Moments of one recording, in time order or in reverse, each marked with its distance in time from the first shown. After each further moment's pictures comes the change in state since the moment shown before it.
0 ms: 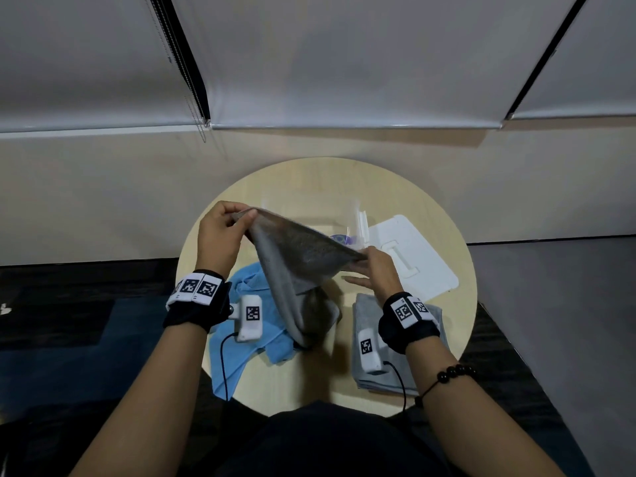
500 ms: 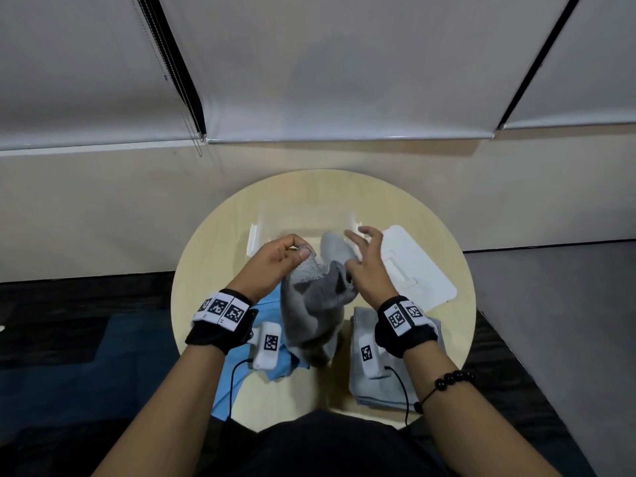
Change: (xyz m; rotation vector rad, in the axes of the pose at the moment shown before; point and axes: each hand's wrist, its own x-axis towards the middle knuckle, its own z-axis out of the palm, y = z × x) left_hand -0.027 0.010 0.052 0.064 -0.667 -0.002; right_hand -0.002 -0.016 0.004 -0.245 -0.093 -0.424
